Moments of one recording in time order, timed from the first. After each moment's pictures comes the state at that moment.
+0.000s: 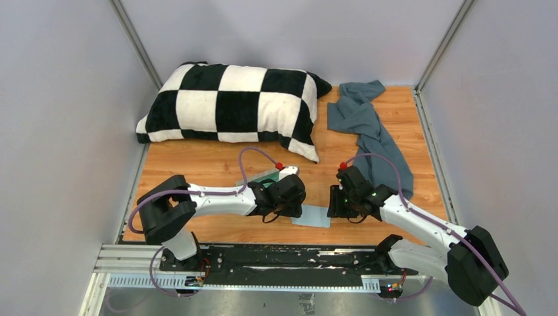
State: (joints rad) left arm -1.11 1.60 0.85 -0.19 -0.18 -0.87; right arm 0.64 1.03 0.51 -0.55 -0.05 0.59
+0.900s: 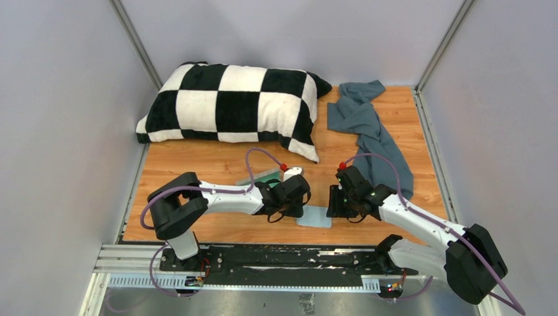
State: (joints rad) left arm -1.12 1.68 0.89 -0.16 -0.16 -0.89; right arm 0.64 1.05 0.51 -0.53 -0.05 0.59
